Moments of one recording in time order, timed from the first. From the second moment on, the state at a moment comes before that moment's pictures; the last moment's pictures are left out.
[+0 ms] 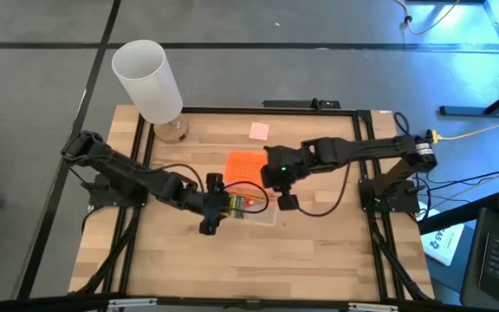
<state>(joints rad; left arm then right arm) -0.35 1.46 1.09 -0.59 -0.34 -0.13 0.09 1.64 1.56 -0.86 -0.04 -0.12</state>
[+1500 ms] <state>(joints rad) -0.20 1.76 1.09 -0.42 -0.24 0.05 0.13 1.50 1.56 -0.99 0.21 0.05</state>
